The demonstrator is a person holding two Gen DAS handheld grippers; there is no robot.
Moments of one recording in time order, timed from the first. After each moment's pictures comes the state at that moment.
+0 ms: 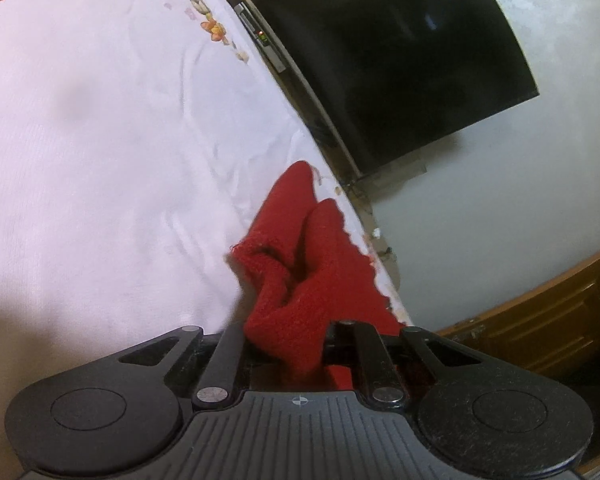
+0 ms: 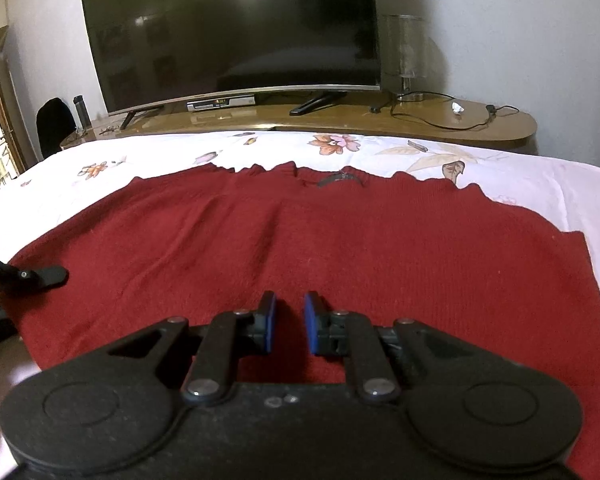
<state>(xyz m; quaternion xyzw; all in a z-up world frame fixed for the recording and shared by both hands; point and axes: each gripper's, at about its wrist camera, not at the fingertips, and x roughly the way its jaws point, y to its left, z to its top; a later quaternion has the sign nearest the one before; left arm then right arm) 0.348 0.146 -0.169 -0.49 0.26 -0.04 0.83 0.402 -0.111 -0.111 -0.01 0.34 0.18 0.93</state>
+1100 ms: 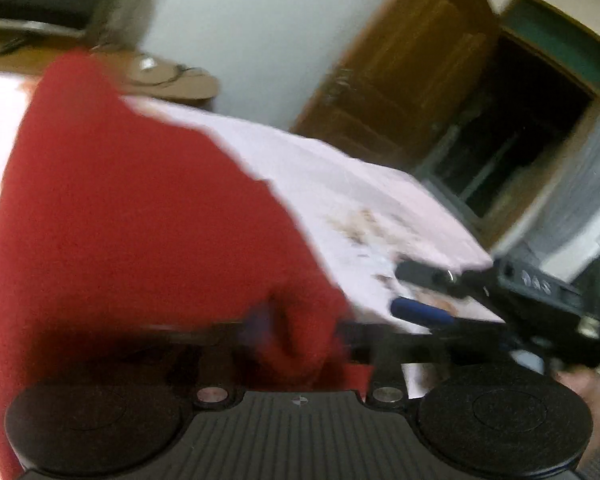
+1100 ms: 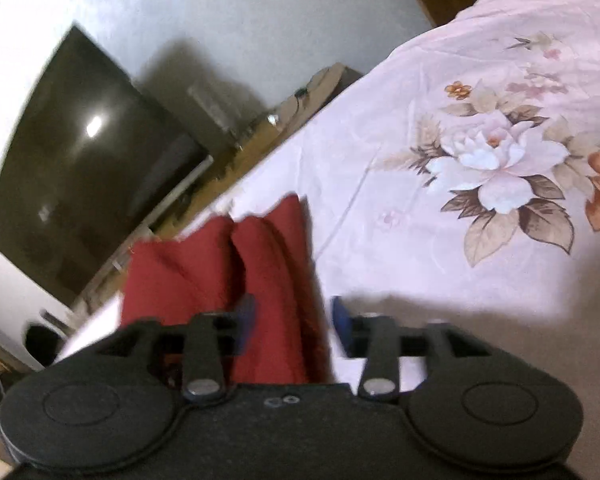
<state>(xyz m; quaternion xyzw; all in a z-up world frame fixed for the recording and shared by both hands) 0.410 -0.117 -0.097 -0.16 0.35 -0.36 0.85 0.316 -0.351 -0.095 0.34 0.29 0.04 0.89</state>
